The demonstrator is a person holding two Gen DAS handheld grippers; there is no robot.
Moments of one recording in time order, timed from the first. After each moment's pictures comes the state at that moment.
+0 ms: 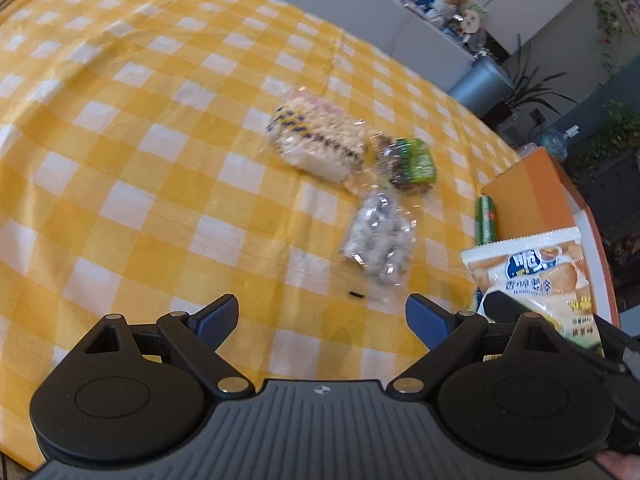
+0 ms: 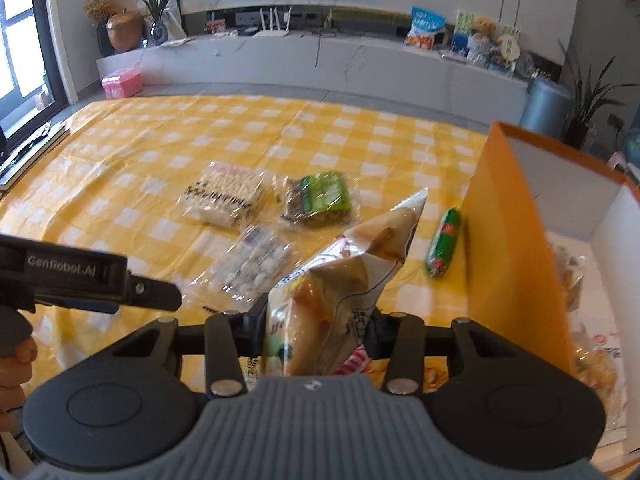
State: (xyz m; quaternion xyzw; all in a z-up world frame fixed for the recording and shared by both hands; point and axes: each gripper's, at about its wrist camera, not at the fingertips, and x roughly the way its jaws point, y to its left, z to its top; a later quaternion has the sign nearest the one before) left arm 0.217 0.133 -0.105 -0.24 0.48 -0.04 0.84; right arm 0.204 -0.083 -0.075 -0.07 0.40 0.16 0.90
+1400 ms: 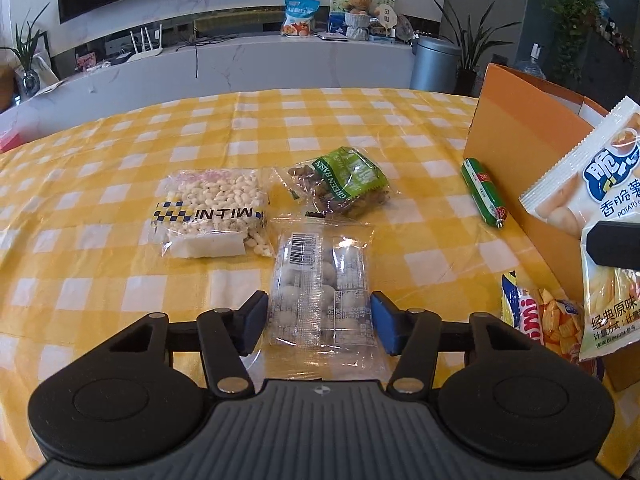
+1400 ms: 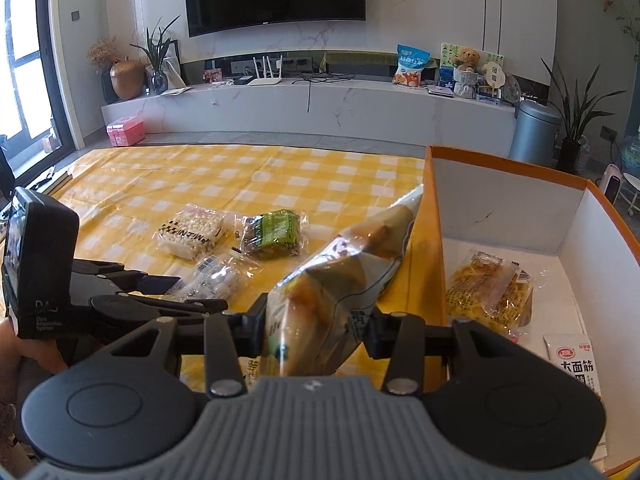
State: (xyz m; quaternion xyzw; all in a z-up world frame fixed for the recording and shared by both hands) left arm 0.240 0.039 -0.125 0.01 0.39 -0.06 0.92; right arm 0.201 -0.147 -0.070 -0.03 0.34 0.18 0.92
